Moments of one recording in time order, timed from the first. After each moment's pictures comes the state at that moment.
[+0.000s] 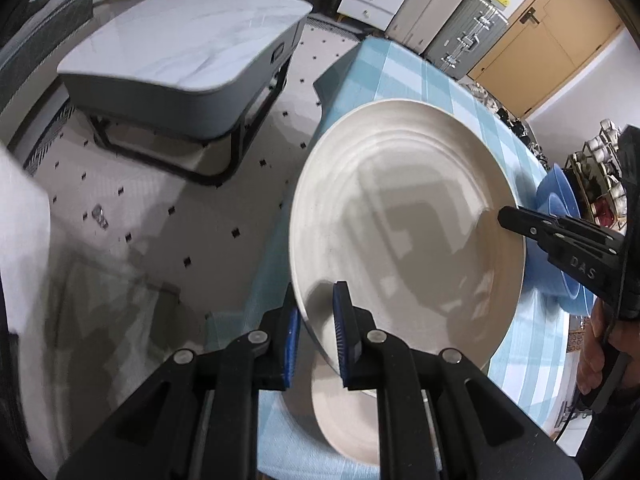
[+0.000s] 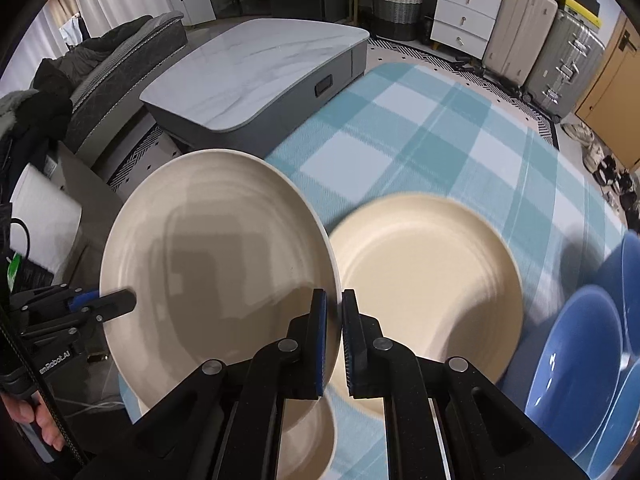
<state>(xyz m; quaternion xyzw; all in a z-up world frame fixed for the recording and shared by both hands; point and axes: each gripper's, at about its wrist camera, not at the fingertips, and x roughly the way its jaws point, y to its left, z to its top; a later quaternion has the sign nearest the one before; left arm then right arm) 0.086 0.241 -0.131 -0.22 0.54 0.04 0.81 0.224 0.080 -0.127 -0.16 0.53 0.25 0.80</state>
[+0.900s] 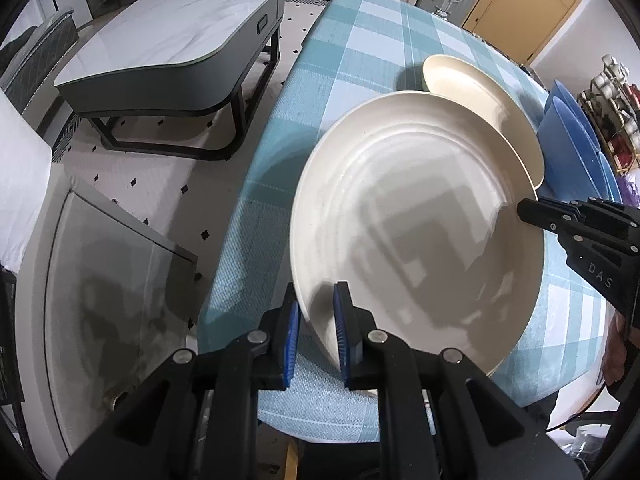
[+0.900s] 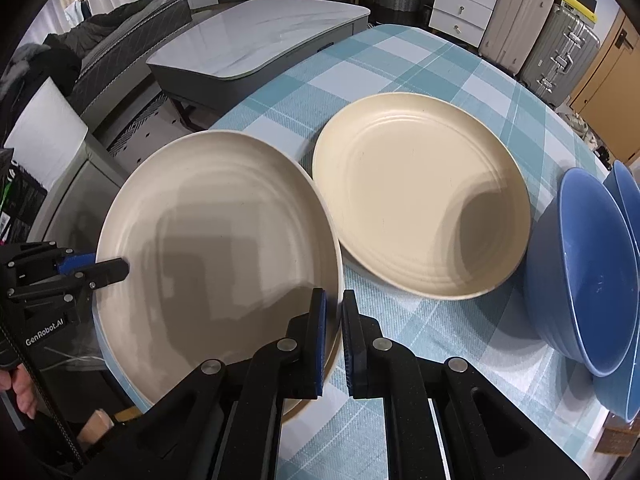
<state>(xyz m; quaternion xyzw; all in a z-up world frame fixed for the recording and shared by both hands) 0.046 0.195 -0.153 -0.13 0.58 0.04 0.80 0.142 0.038 -0.167 -0.19 0.54 0.24 0.79</state>
